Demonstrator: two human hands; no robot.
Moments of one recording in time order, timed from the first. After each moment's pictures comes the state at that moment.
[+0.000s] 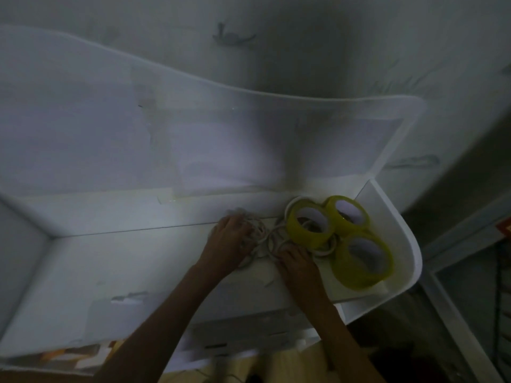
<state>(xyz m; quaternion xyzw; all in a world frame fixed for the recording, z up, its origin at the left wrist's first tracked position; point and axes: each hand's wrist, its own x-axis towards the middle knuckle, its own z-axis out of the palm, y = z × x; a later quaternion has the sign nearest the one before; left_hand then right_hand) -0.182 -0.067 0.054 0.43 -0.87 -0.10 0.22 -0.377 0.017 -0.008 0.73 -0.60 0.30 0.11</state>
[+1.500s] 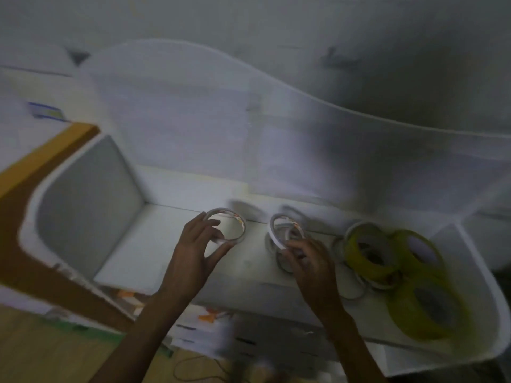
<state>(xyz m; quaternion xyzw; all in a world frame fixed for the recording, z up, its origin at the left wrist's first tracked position) -0.036 0.013 0.098 0.54 -0.73 0.01 0.41 -0.287 0.010 0.083 0.70 -0.51 0.46 -0.18</state>
